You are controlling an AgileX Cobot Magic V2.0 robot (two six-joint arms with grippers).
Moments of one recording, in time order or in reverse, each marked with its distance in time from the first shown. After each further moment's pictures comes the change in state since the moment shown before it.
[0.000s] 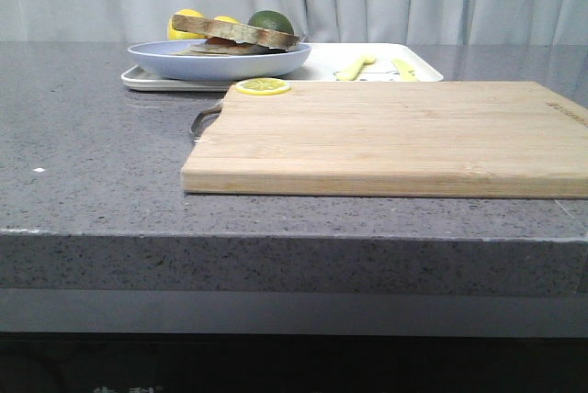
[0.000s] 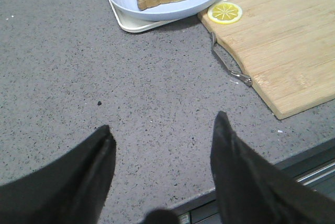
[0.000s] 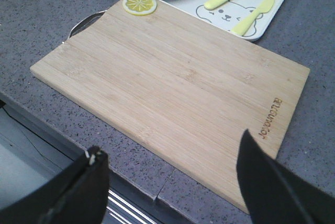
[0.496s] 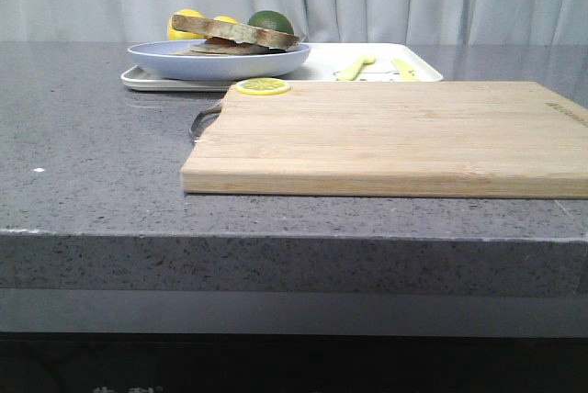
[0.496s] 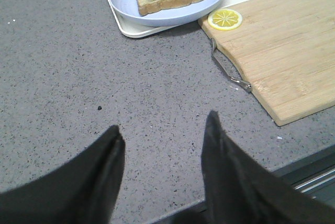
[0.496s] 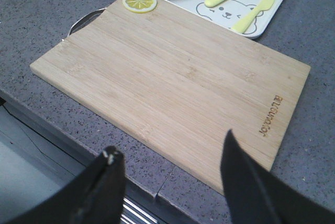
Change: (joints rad) left arm 0.000 0.000 0.000 0.000 -0.016 -0.010; right arm 0.000 0.000 0.000 0.000 0.008 0.000
